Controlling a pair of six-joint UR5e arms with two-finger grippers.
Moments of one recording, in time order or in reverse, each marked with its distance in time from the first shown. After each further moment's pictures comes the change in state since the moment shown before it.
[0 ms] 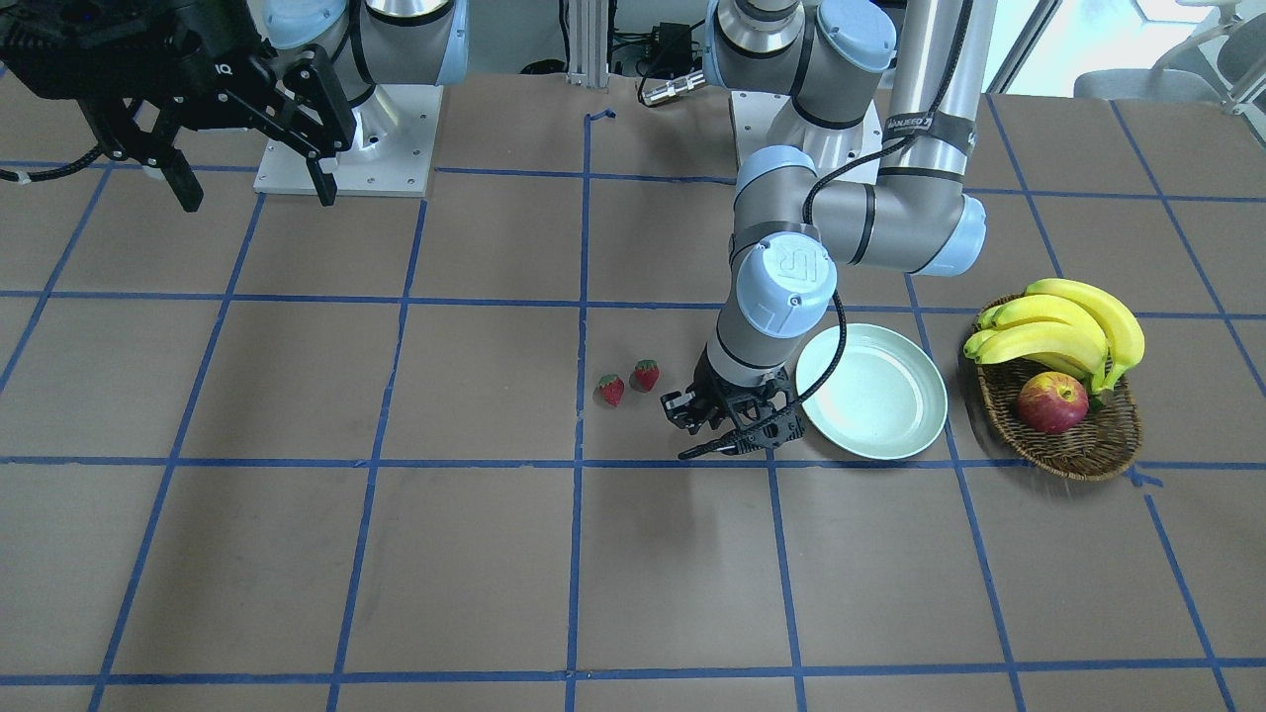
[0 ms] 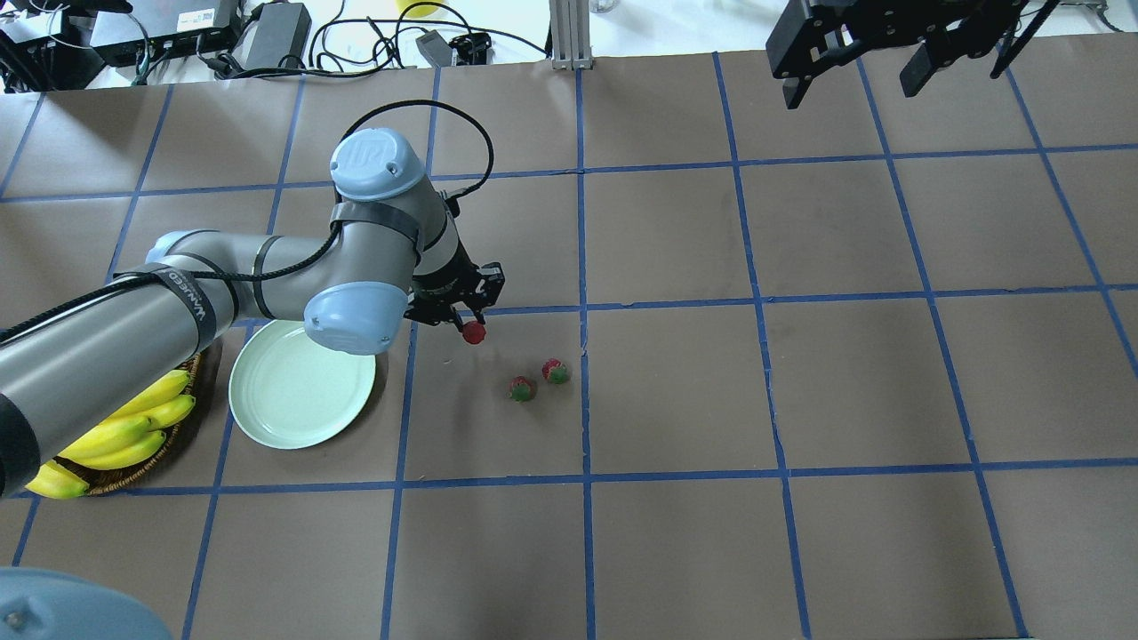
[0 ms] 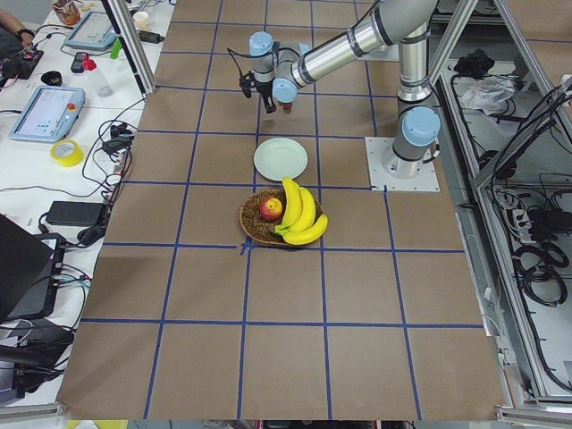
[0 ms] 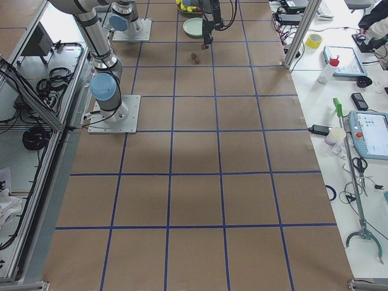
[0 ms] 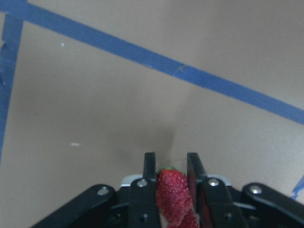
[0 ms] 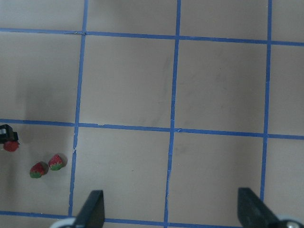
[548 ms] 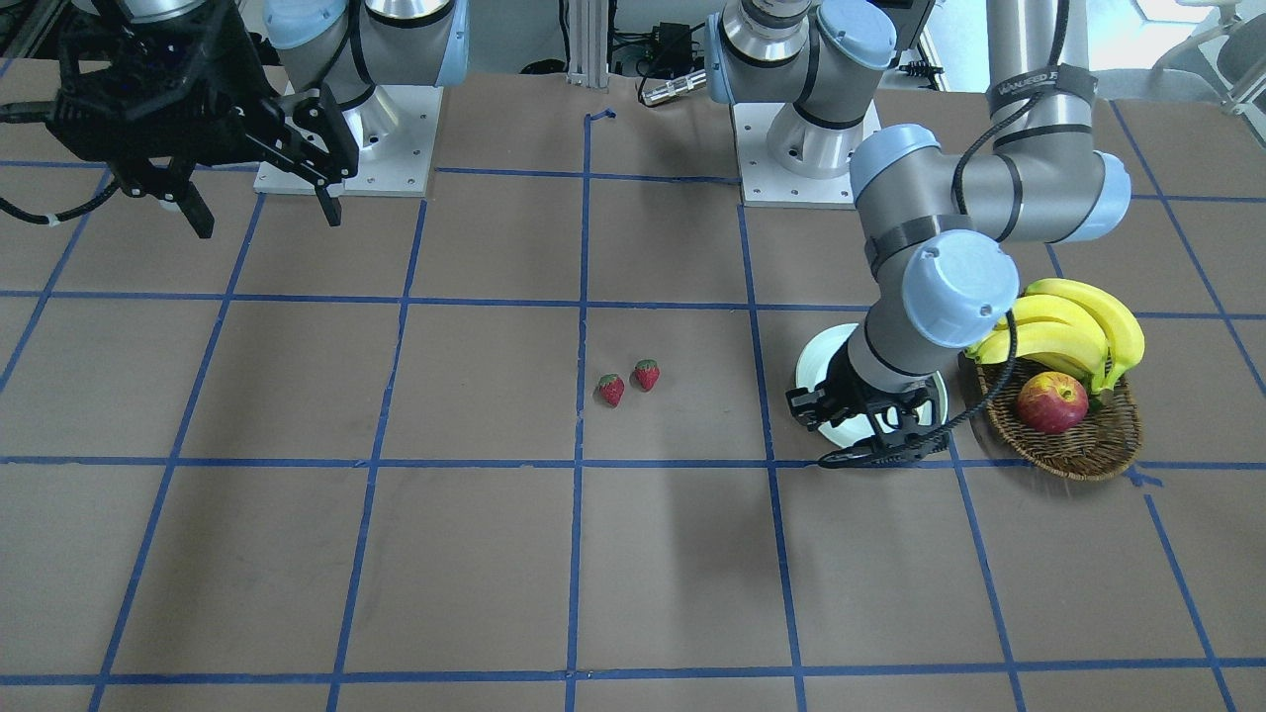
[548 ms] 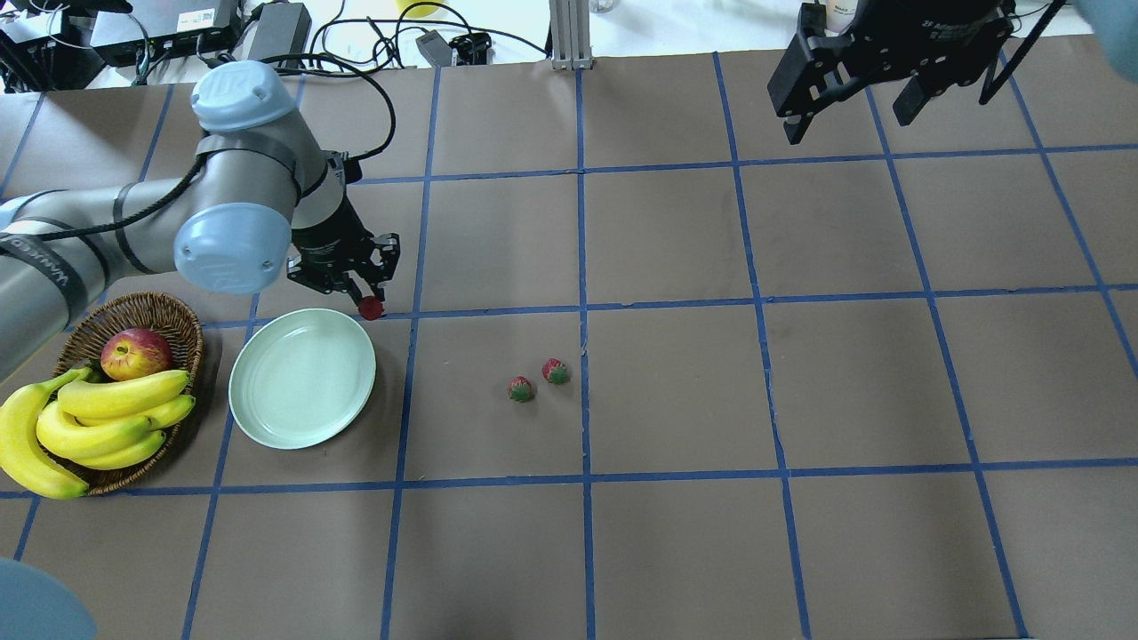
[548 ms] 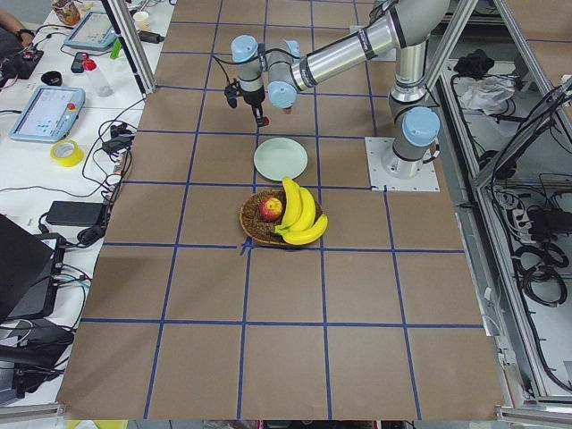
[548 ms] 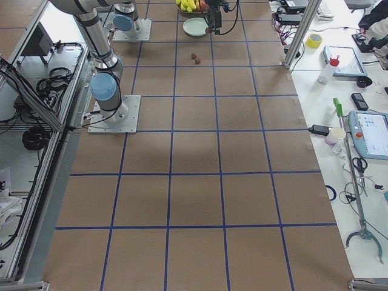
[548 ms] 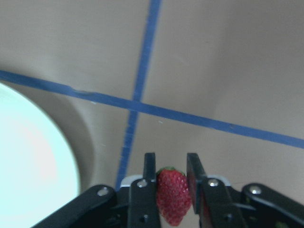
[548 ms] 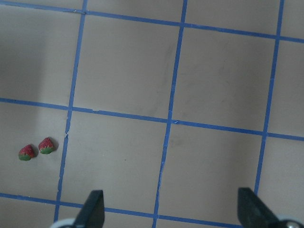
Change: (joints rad) left arm 0.225 0.067 0.062 -0.215 0.056 0.323; right arm -0.012 0.012 0.063 -0.005 -0.002 -0.072
